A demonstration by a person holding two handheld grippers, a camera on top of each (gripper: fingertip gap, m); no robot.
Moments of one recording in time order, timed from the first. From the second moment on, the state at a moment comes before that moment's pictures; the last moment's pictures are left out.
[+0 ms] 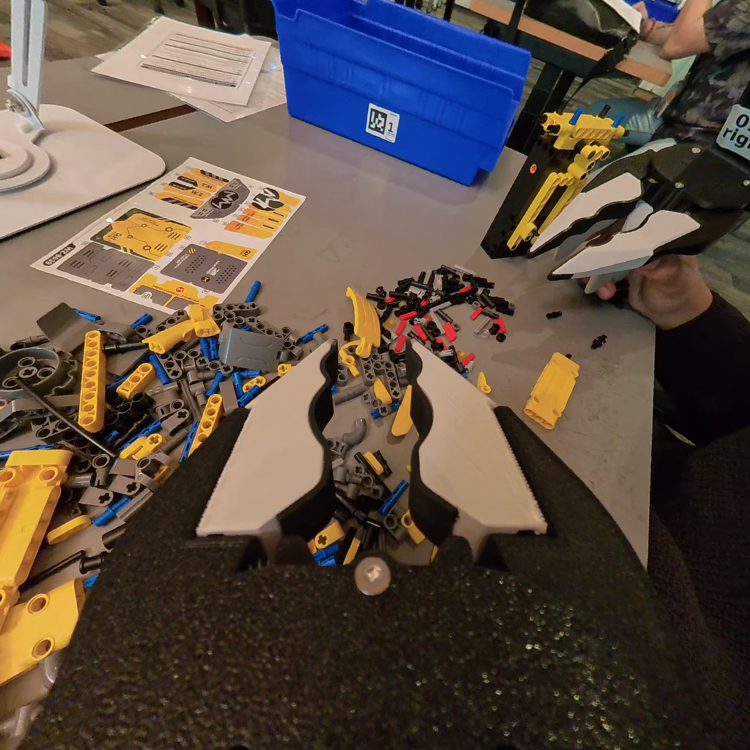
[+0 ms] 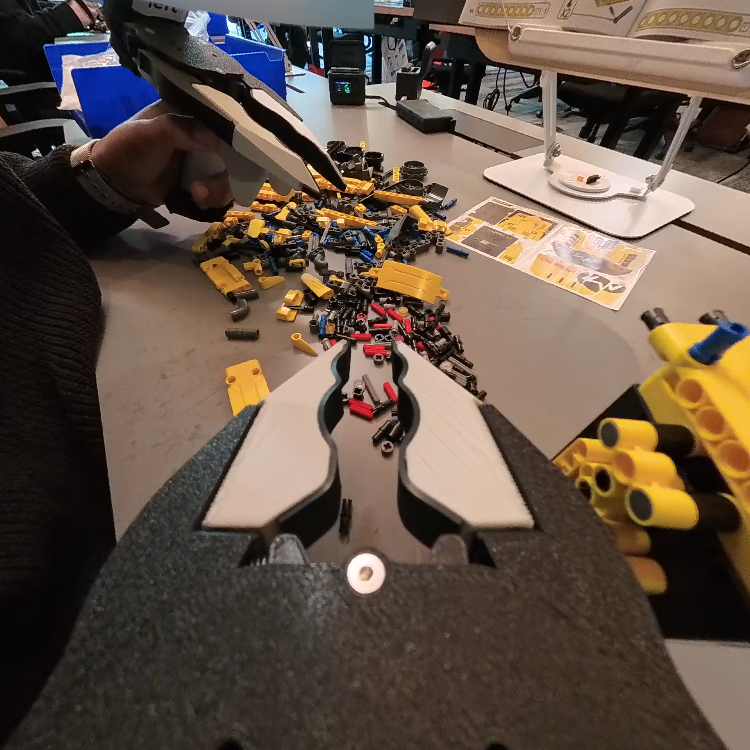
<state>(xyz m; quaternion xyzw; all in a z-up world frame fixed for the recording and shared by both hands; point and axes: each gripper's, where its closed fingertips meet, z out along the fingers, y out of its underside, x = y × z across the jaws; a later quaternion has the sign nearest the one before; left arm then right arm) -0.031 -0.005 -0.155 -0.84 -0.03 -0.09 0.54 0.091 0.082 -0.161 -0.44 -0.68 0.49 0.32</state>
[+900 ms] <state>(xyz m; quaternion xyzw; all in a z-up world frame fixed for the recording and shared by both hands) -0.030 -0.005 -0.156 -0.84 -0.03 -0.09 0.54 0.091 0.080 -0.163 -0.43 -0.69 0.48 0.32</state>
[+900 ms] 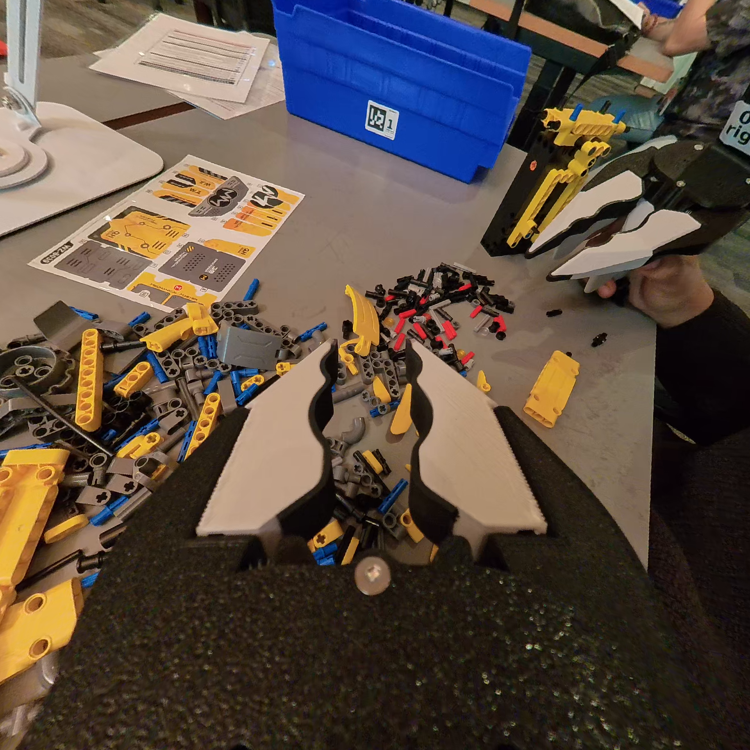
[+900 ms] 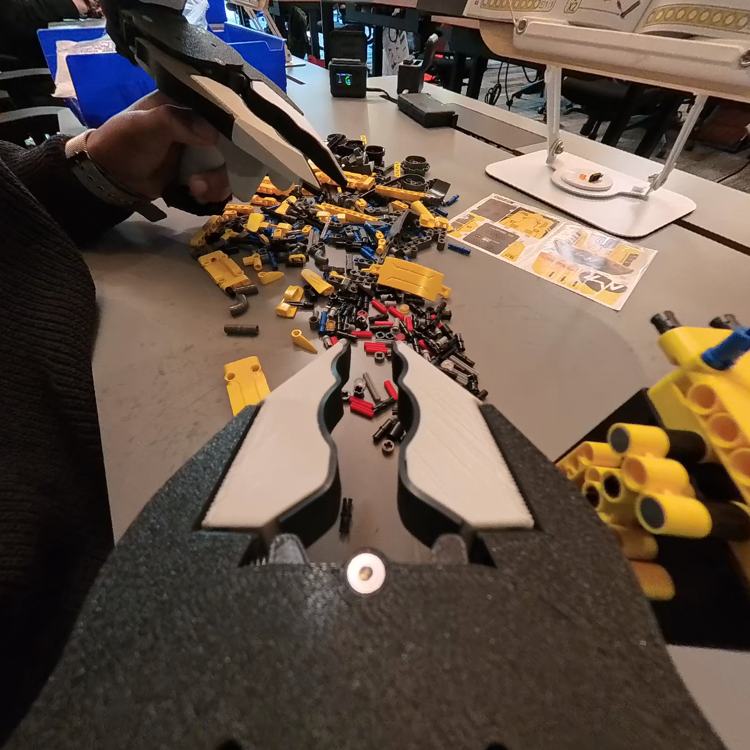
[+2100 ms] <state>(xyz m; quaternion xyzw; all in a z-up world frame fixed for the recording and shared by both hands) -0.072 -0.023 -0.119 -0.75 -0.17 -0.17 0.62 0.091 0.080 -0.164 -0.43 -0.69 0.48 0.32</state>
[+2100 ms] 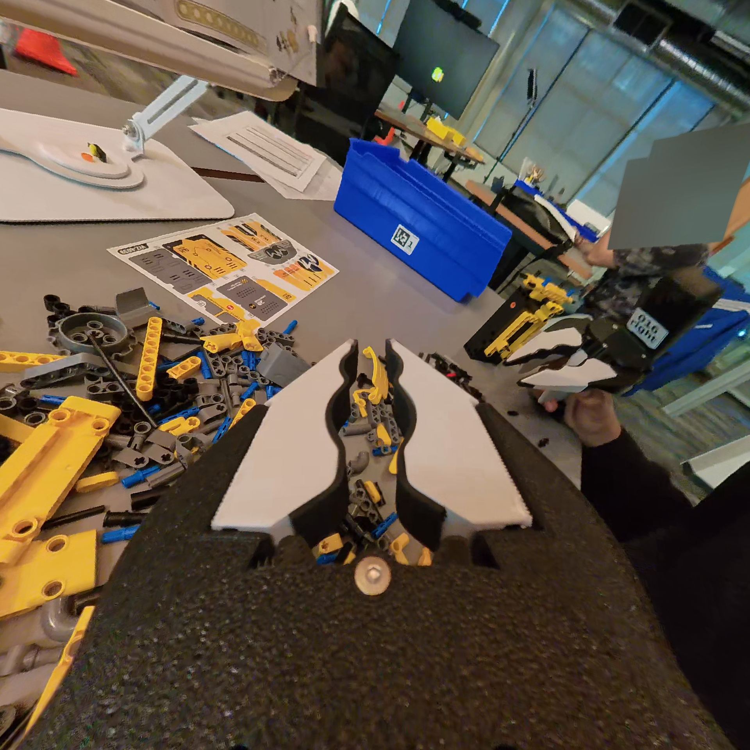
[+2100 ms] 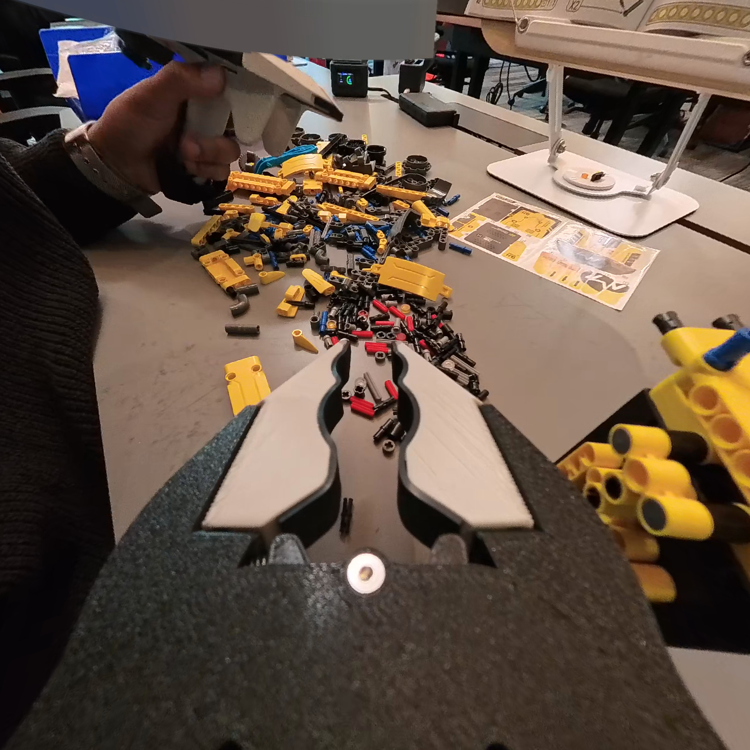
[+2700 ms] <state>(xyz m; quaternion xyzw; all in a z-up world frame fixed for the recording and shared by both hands) -0.071 -0.022 -0.122 -0.76 -0.16 -0.15 0.62 0.090 0.080 -0.165 -0.43 -0.69 0.48 0.32</state>
